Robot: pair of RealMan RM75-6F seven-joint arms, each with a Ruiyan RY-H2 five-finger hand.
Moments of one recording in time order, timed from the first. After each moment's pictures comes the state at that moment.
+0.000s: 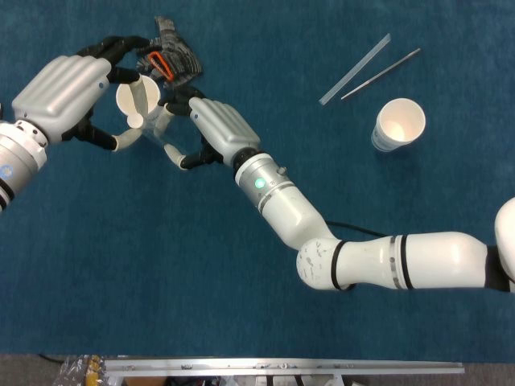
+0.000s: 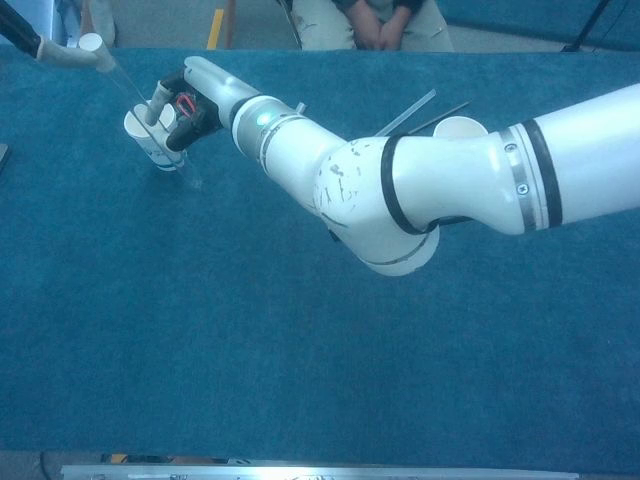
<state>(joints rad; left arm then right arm) -0.78 -0.65 -0.28 -2.02 1.12 0.59 -0.27 1.29 -1.91 0.53 -1.44 -0.38 0.90 -0.28</state>
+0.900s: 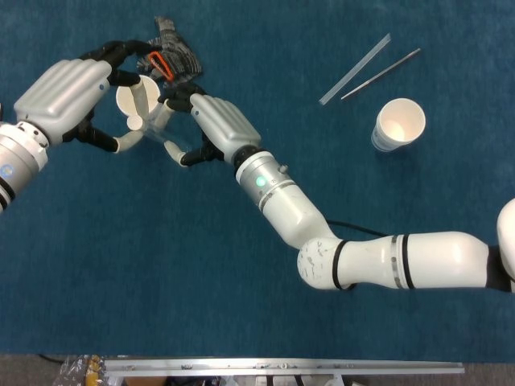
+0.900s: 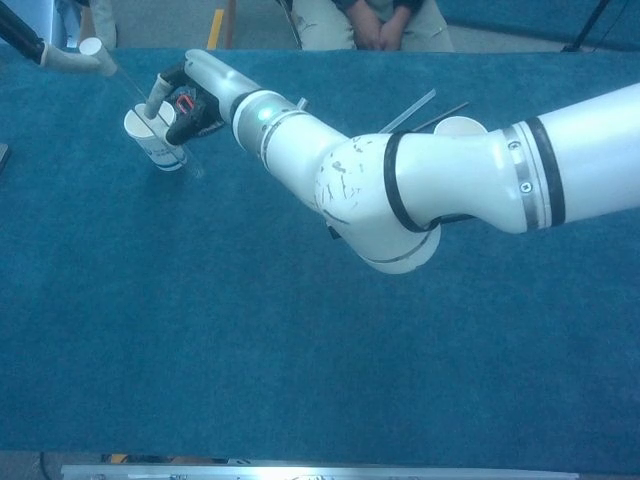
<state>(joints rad) -0.77 -0.66 -0.28 -2.00 1.14 0.57 -0.31 1.29 -1.91 0.54 -1.44 -0.39 0.91 -0.28</state>
